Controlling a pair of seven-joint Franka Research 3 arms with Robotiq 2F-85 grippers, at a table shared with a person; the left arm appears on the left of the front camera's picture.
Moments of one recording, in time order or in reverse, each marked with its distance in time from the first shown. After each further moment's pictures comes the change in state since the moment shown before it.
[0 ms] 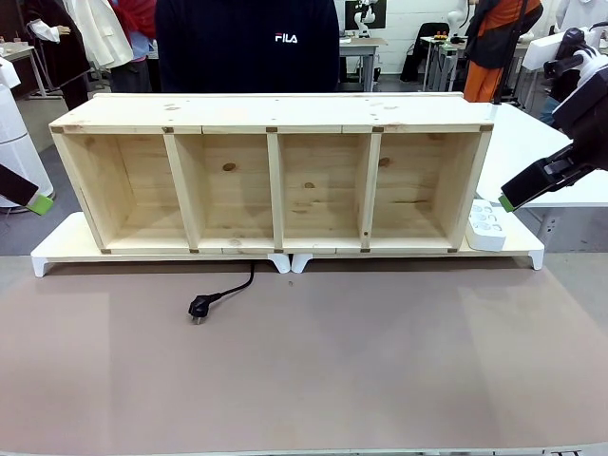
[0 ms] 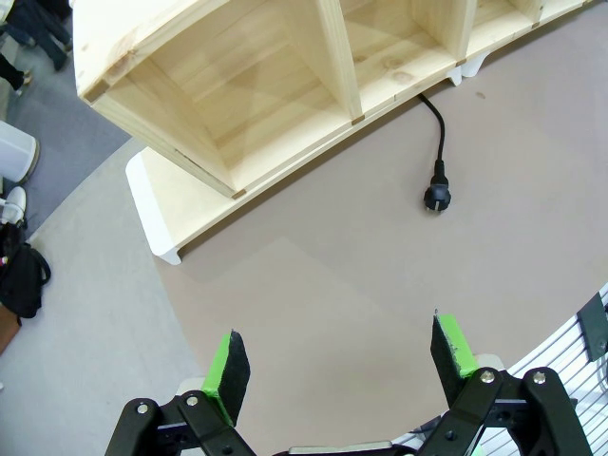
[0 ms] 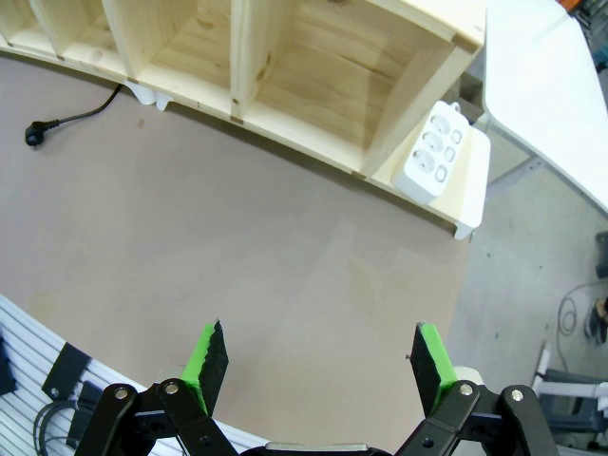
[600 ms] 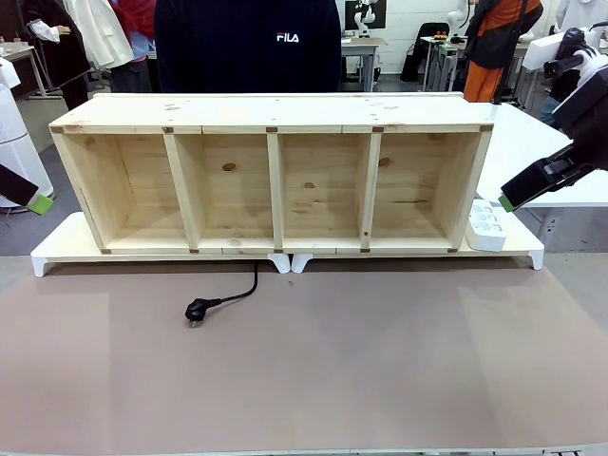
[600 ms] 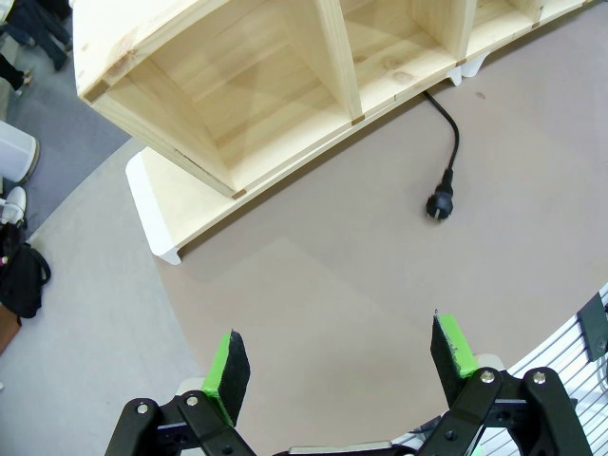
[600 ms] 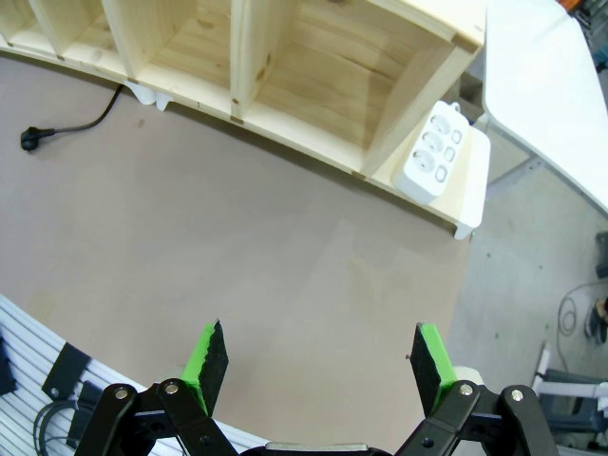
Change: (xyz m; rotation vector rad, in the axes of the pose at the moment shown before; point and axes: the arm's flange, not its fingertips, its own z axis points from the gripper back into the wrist) left arm 0.000 0.000 0.000 0.000 0.000 0.000; right arm 0.000 0.000 0.000 0.000 0.000 0.000
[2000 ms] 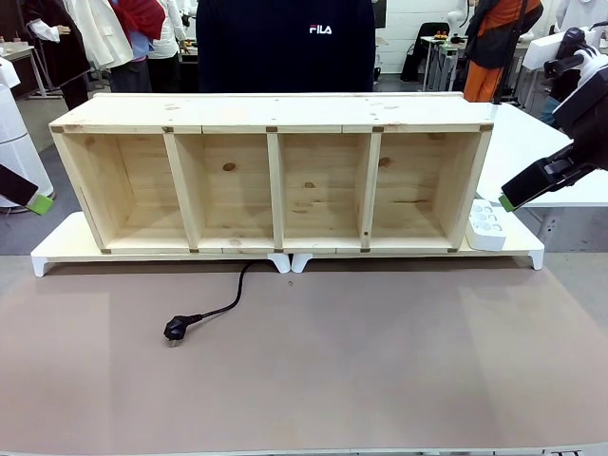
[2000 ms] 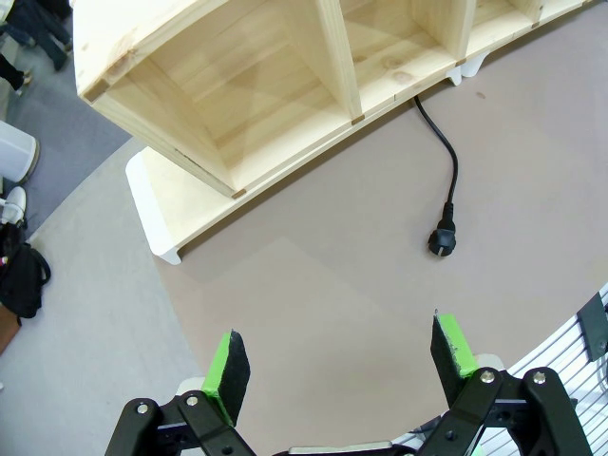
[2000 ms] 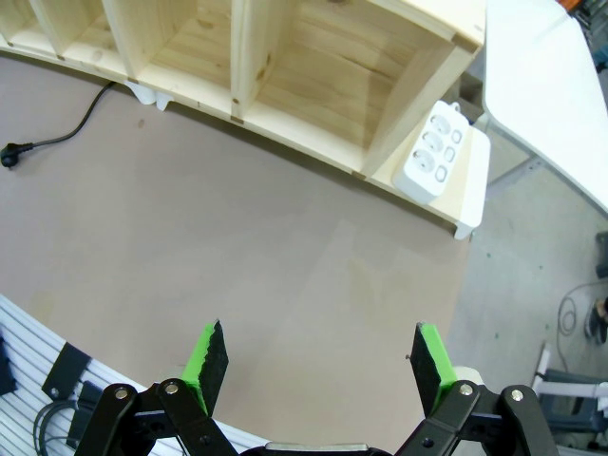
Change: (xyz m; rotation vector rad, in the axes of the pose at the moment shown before) left arm 0.000 0.000 0.000 0.000 0.000 0.000; right arm 0.000 0.000 0.000 0.000 0.000 0.000
